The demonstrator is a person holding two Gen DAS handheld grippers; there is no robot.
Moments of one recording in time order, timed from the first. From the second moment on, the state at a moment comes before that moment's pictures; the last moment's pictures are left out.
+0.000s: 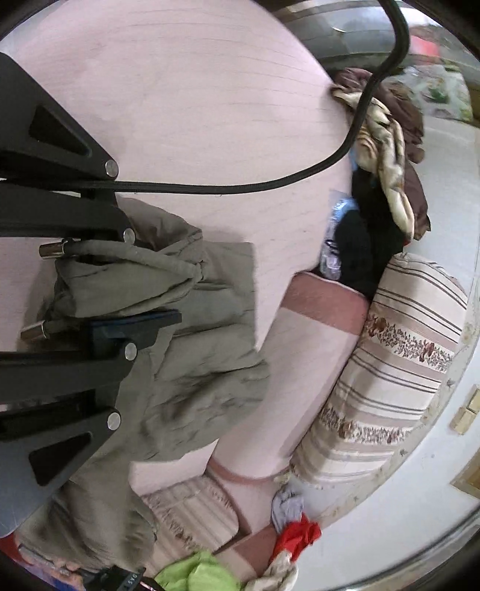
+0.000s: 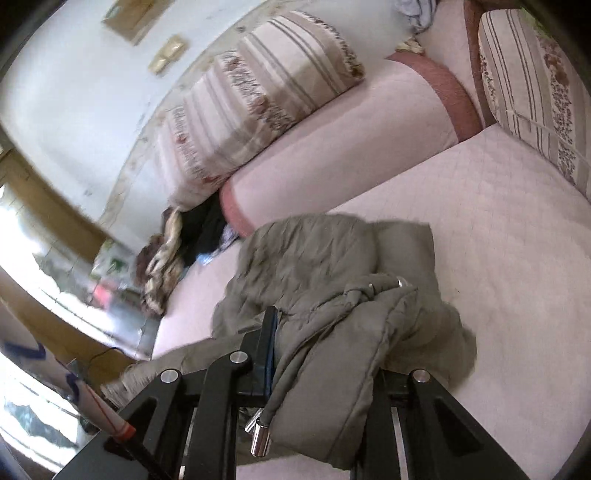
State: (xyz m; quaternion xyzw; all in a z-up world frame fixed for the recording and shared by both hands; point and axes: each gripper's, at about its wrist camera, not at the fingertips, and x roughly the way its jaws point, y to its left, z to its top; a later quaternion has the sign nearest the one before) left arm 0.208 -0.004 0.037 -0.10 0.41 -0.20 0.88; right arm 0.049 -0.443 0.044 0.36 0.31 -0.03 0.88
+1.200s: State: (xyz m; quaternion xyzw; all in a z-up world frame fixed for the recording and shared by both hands) left arm 0.299 -0.041 0.070 -0.15 0.42 -0.23 0.87; right arm 0.133 -0.417 0.055 0.21 0.31 -0.11 0.92
